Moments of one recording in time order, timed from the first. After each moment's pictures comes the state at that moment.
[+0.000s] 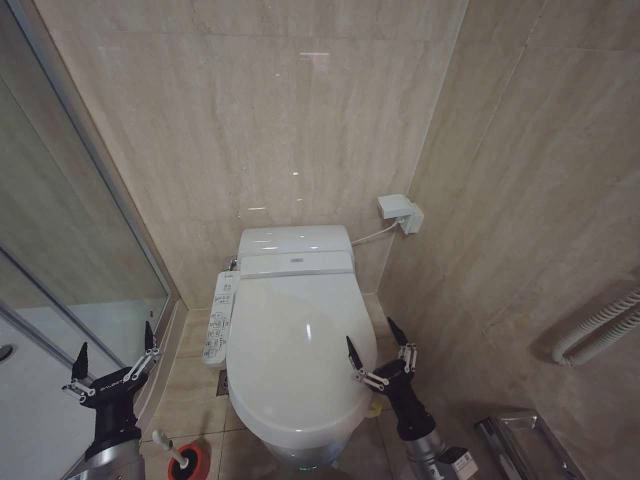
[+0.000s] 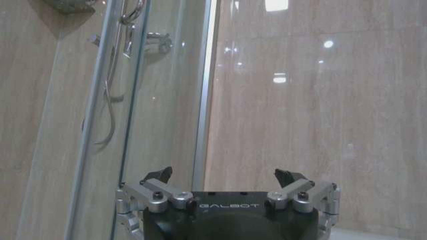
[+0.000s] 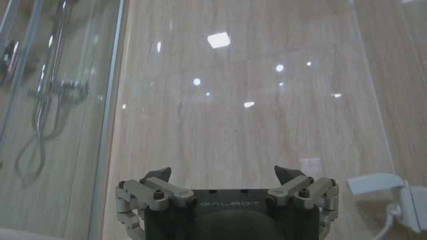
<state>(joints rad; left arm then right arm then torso) 1.68 -1.38 -0.66 -2.14 -0.22 -0.42 -0.38 -1.54 1.18 0.29 1.91 0.21 0.71 -0.04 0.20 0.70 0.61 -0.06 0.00</state>
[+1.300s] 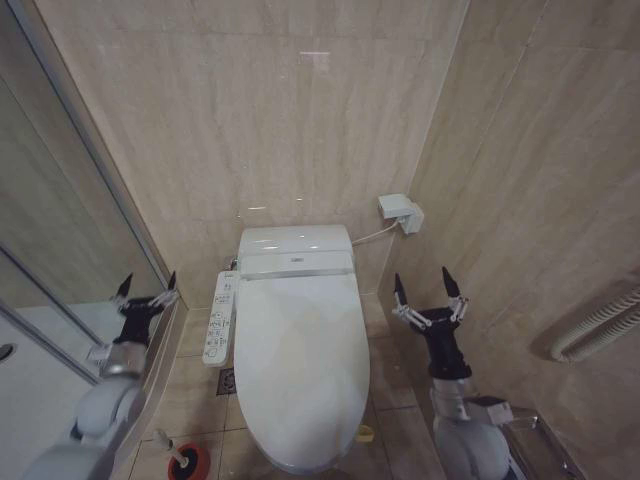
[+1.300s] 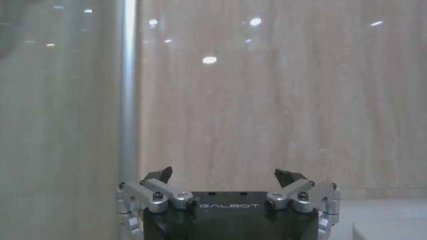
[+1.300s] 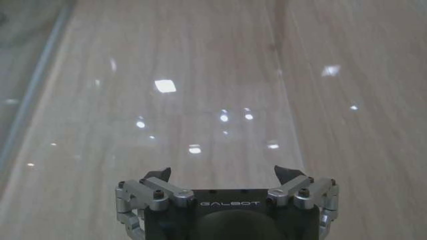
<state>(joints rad) 1.10 -0.95 -0.48 -1.61 -0.55 -0.35 -0.12 -1.38 1.27 0.47 2.00 0.30 0.61 0.02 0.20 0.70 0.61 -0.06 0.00</state>
